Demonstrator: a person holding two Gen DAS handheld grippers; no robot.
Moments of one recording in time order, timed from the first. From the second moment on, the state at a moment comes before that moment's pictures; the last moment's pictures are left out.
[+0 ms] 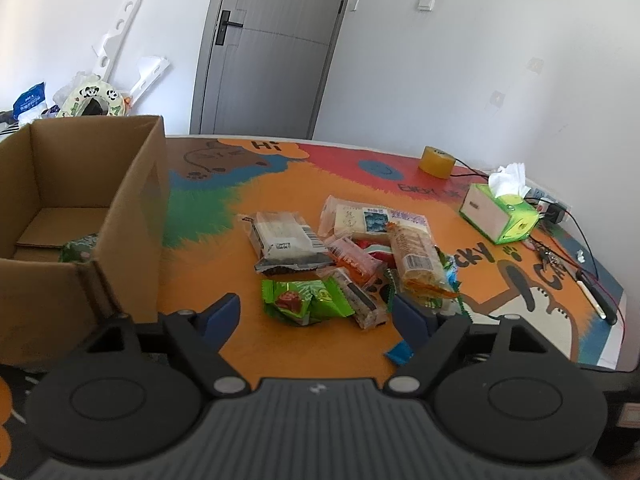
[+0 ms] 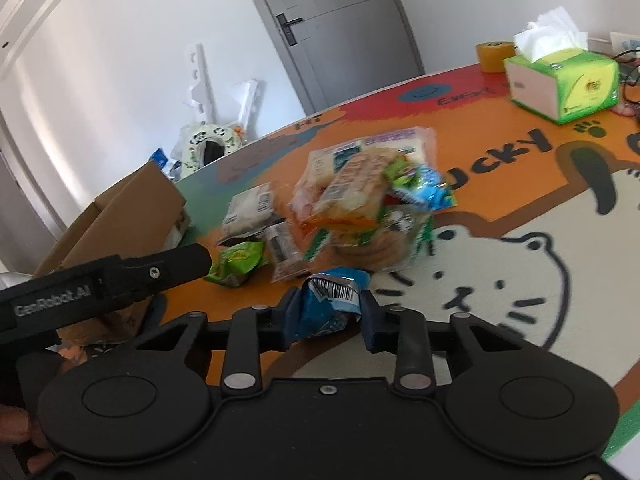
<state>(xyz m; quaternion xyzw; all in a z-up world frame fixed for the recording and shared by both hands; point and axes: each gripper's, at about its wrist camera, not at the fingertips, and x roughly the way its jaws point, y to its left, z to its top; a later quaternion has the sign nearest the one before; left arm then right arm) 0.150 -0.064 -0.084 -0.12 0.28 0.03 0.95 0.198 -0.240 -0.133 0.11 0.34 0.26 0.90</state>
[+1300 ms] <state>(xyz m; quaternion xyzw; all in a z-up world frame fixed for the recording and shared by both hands) 0.166 -0.064 -0.105 -0.10 0.28 0.05 0.95 0.180 -0.272 -0.121 0.11 0.32 0.21 0.92</state>
